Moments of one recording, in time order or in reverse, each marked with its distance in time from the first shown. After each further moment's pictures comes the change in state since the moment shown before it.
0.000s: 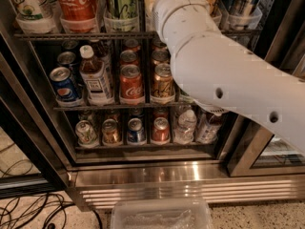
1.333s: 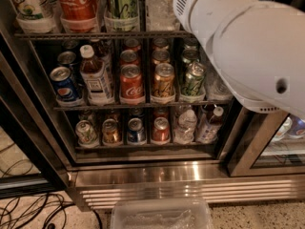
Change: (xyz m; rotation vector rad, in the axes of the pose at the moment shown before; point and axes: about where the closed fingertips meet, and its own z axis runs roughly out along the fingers) arm -0.038 -0.017 -0.035 -0.034 0.062 0.125
